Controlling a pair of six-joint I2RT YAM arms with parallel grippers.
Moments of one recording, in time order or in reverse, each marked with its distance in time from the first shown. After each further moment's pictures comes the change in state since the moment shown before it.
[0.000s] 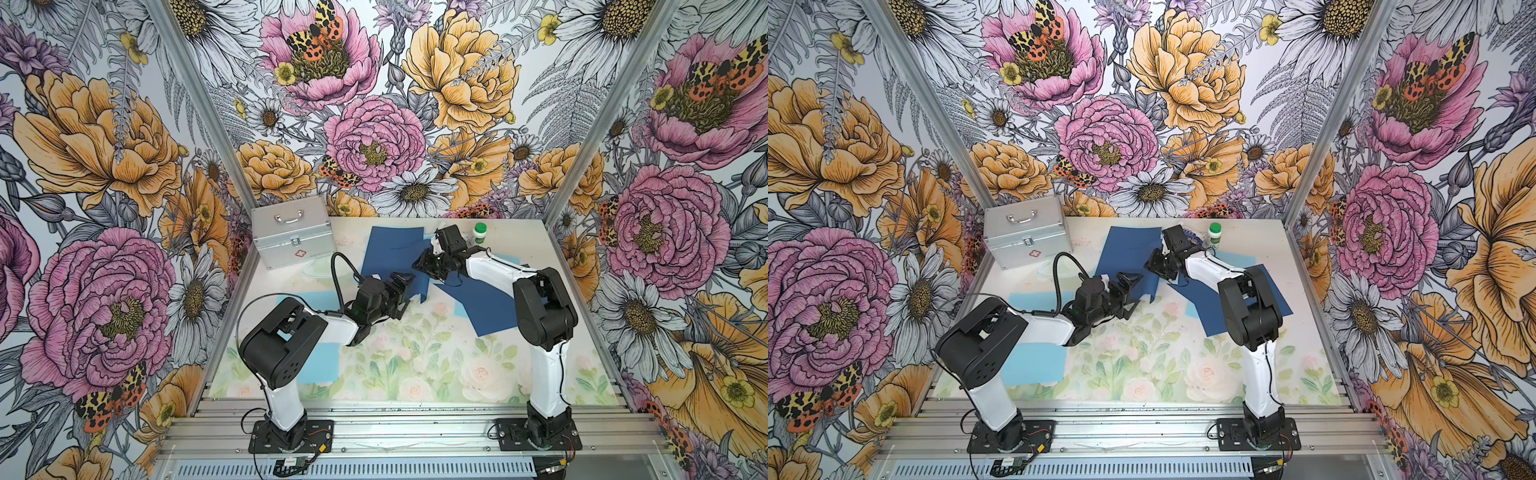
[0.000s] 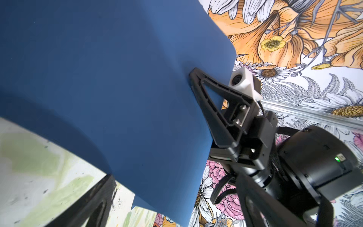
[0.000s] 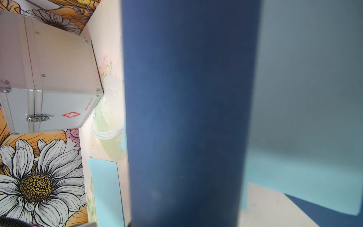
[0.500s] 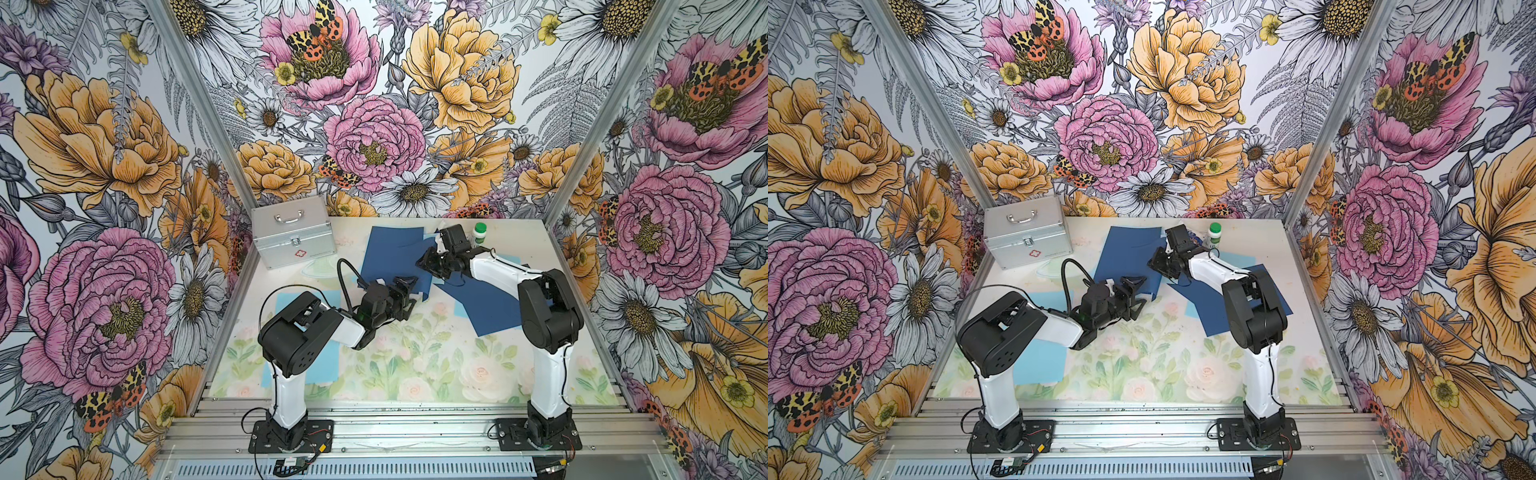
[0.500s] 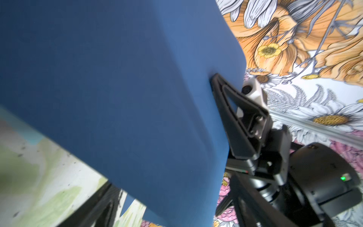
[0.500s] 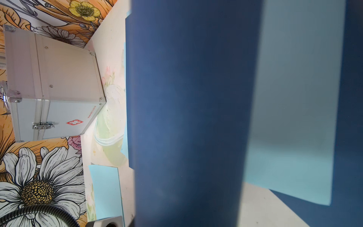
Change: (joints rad) left arm -0.023 0.119 0.001 0.188 -0.048 -0.085; right arm -0.013 -0.047 -0.053 0.021 0.027 0.011
